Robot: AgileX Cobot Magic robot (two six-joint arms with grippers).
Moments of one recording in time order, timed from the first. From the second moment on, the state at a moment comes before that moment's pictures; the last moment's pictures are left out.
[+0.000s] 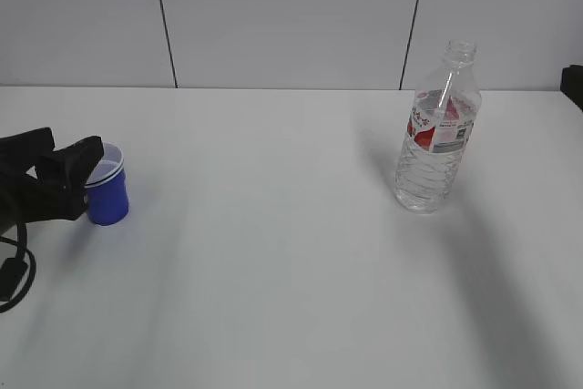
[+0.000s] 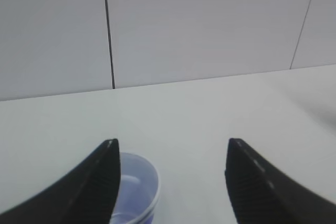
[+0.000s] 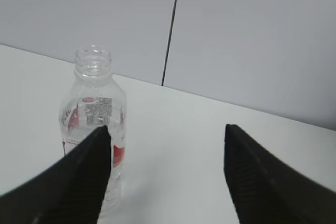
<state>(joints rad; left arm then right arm) -0.32 1.63 -0.29 -0.04 -1.10 -0.06 -0.02 1.11 -0.52 -0.49 -0.29 0.17</state>
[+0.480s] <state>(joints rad) -0.32 1.87 -0.23 -0.21 -1.14 -0.04 -0.02 1.17 -0.52 -0.49 -0.46 0.17</state>
